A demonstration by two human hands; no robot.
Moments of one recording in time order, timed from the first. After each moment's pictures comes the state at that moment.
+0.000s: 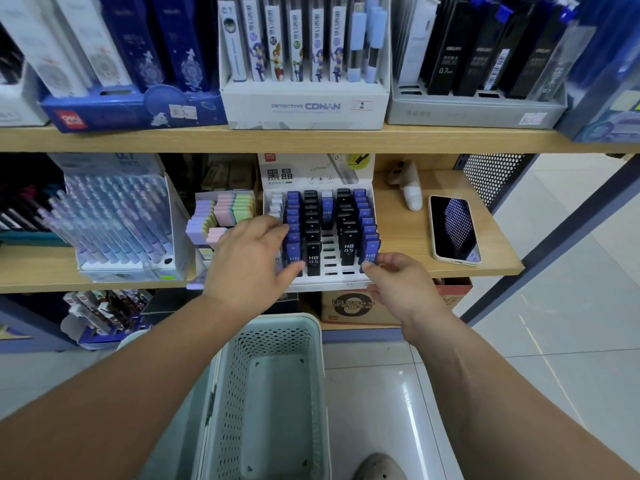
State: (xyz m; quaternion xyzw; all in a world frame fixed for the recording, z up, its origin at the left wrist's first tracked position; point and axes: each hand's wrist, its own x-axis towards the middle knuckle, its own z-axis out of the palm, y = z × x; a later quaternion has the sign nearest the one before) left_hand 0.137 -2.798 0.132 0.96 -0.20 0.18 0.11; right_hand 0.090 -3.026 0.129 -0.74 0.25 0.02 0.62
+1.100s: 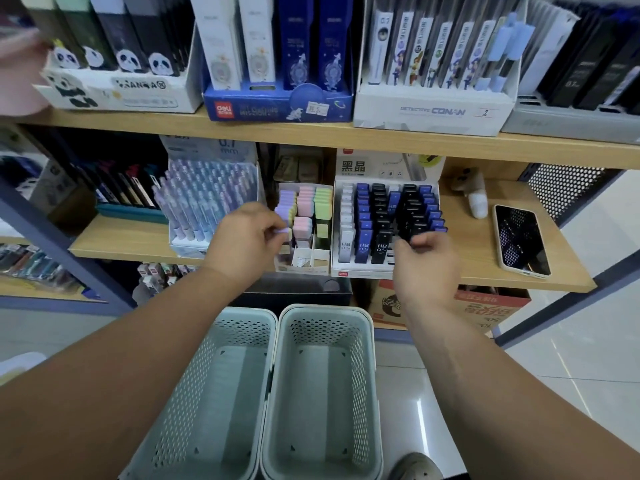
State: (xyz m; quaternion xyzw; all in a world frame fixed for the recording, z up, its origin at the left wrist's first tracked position) left_hand 0.141 -2.683 0.144 0.93 -0.16 0.21 0.27; right_hand 0.098 -2.927 0.152 -0.75 0.28 -0.19 0.56
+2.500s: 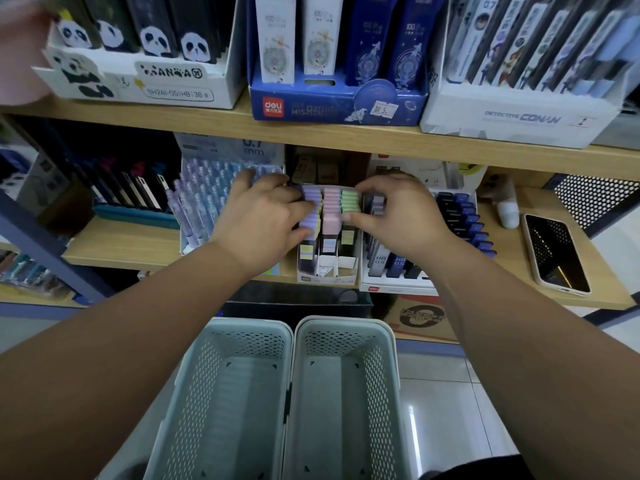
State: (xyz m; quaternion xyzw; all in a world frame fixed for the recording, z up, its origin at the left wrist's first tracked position) left_hand 0.190 -2.654 0.157 0.93 -0.26 0.25 -0.04; right_hand 0.200 -2.890 0.175 -0.95 -0.12 -0.11 0.25
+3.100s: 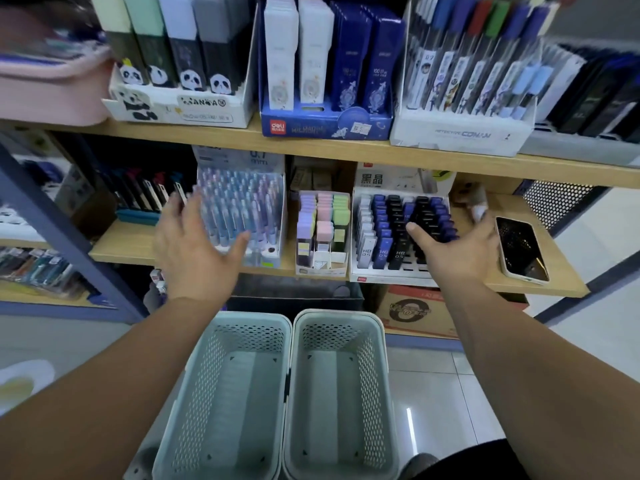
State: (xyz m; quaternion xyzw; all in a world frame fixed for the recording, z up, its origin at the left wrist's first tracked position) left_hand 0.112 -2.608 0.134 0.91 0.07 0.31 0.27; right_hand 0.126 -2.951 0.161 -0.86 0.30 -0.18 0.37
